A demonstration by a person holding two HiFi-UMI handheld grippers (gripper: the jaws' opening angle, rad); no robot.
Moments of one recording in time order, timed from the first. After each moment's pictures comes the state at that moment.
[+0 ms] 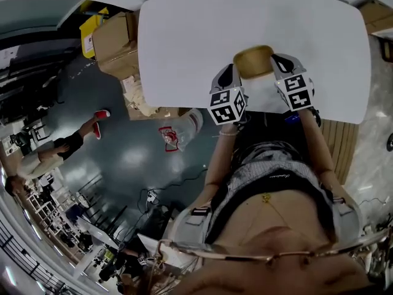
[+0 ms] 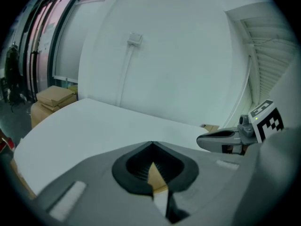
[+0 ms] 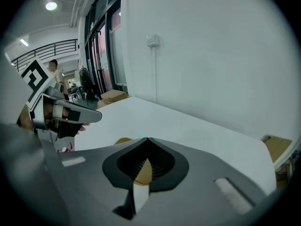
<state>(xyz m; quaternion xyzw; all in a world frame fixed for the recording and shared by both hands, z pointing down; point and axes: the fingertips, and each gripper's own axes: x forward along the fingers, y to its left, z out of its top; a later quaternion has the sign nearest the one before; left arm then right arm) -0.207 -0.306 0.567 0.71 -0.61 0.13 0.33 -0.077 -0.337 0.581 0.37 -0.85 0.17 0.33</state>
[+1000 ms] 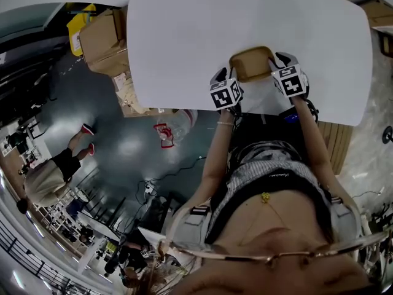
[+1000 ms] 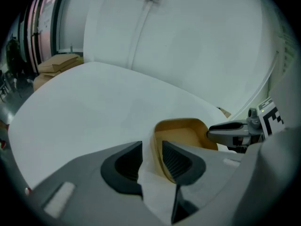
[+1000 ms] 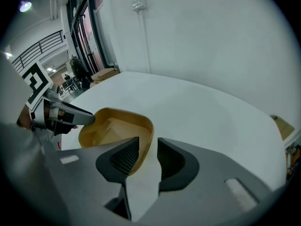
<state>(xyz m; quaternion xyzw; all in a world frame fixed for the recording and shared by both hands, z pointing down) -0.220 -0.302 0.699 0.63 -0.59 0.22 0.46 -0.058 -0.352 0.699 0.35 -0.80 0.25 0.42</state>
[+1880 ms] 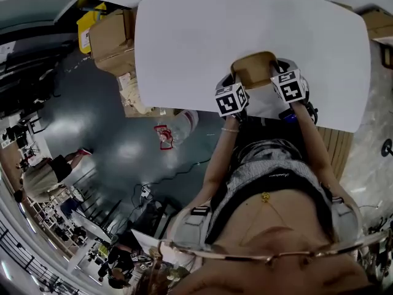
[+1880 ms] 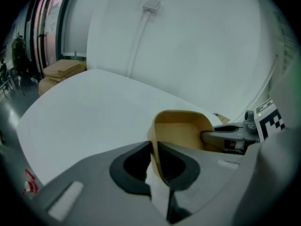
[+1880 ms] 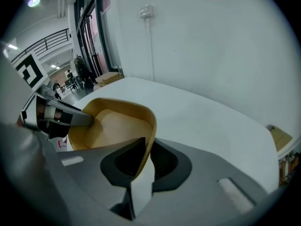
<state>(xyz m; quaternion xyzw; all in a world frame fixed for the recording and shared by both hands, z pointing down) -0.200 -0.295 0.658 0.62 -0.61 0.20 0.45 -0.061 -0.348 0.666 0.34 -0.81 0.23 0.41</state>
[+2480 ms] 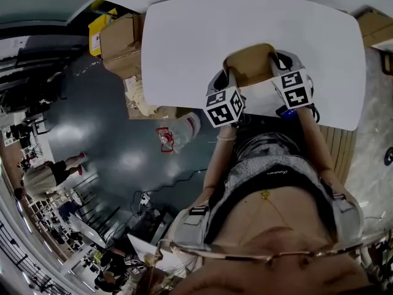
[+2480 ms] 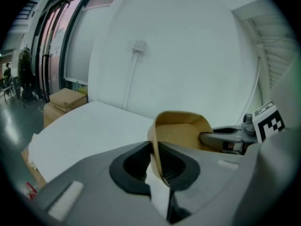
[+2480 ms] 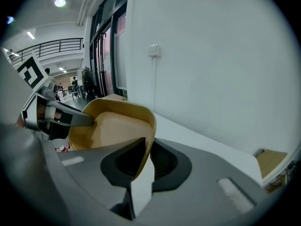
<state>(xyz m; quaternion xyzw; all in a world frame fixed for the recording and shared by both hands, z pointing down) -0.198 -0.290 0.534 0.66 -0.65 0.13 0.34 -0.061 -0.348 0.540 0.37 -0.86 0.13 0.32</state>
